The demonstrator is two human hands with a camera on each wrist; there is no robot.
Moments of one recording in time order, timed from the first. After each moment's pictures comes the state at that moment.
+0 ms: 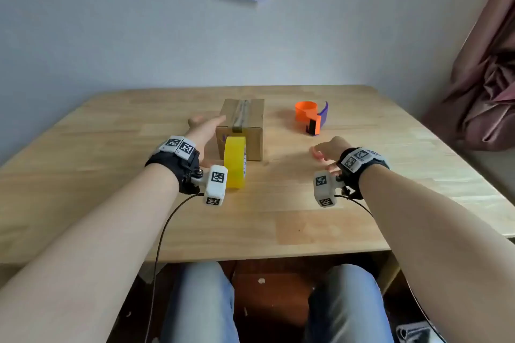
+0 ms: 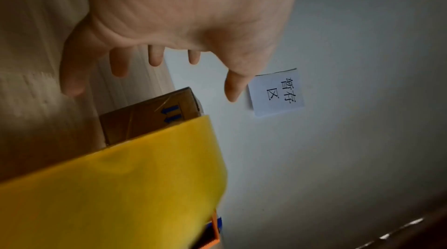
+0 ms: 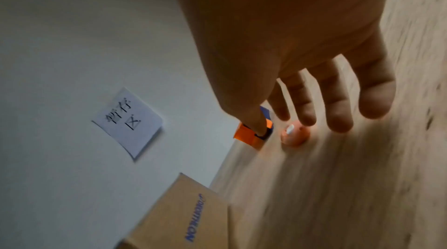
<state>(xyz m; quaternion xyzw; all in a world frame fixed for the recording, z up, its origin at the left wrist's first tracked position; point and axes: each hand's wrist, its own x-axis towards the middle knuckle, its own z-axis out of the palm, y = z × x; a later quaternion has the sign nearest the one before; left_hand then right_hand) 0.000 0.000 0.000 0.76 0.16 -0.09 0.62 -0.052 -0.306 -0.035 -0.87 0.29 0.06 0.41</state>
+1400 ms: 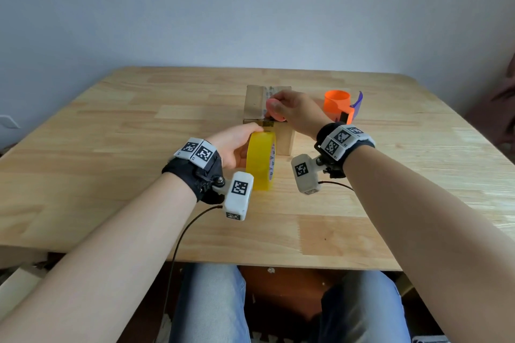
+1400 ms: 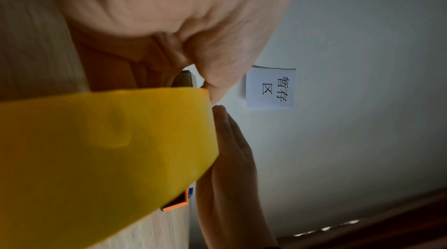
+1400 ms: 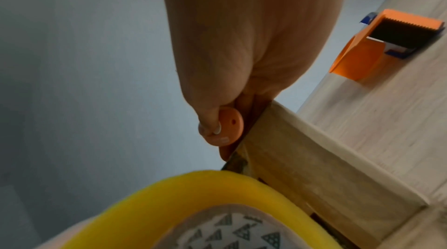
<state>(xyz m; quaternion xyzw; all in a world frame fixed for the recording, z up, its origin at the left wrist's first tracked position) -0.026 -0.014 -0.003 0.73 0.12 -0.28 0.61 0.014 -0.192 -0.002 -0.88 -0.13 -0.06 0.45</state>
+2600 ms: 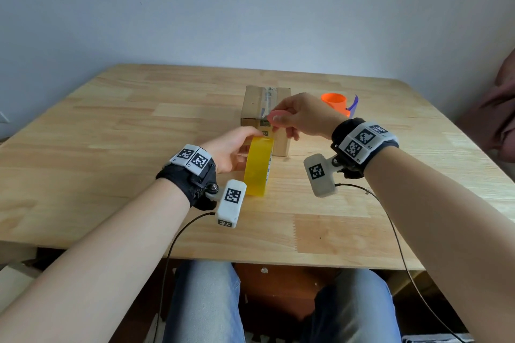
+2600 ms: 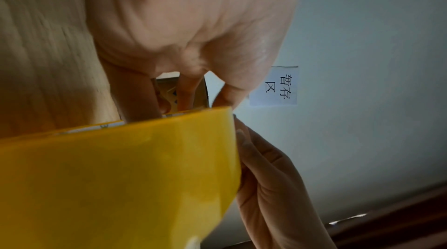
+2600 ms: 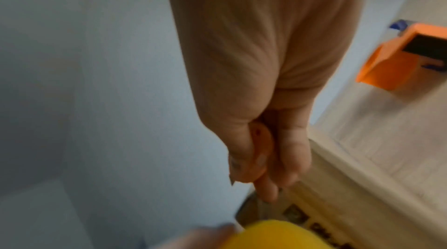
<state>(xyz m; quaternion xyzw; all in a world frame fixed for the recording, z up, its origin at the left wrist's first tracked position) -0.038 -0.009 -0.008 0.69 0.06 -0.29 0.66 -0.017 -0.206 0.030 -0.92 -0.16 0.04 0.35</state>
